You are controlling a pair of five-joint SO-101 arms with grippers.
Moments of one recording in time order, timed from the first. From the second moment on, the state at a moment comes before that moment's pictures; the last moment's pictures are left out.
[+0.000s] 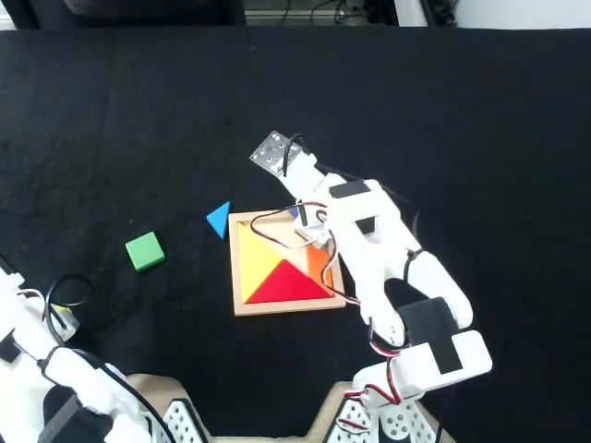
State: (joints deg) left arm -58.5 -29.4 66.7 50.6 -14.1; right arm -16.0 2.4 35.1 41.3 36.2
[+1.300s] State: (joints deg) left arm -58.5 -29.4 66.7 50.6 -14.1; right arm -17.1 -4.3 39.8 42.0 34.5
